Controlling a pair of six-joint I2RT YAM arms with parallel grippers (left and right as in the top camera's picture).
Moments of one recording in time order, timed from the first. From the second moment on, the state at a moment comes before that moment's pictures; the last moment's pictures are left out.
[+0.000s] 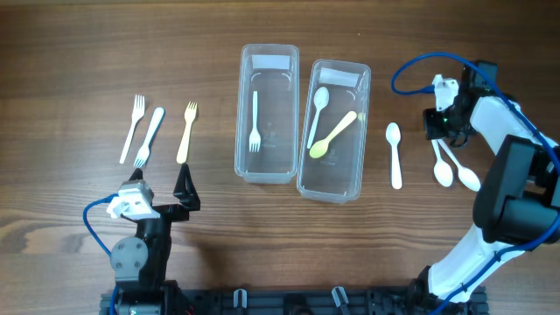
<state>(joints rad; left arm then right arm) 0.02 0.01 0.01 -0.07 0.03 -0.29 -0.25 1.97 1.23 -0.58 -0.07 -0.36</state>
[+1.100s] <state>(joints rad) 0.02 0.01 0.01 -0.07 0.03 -0.29 -0.05 1.98 1.97 -1.31 -0.46 -0.21</state>
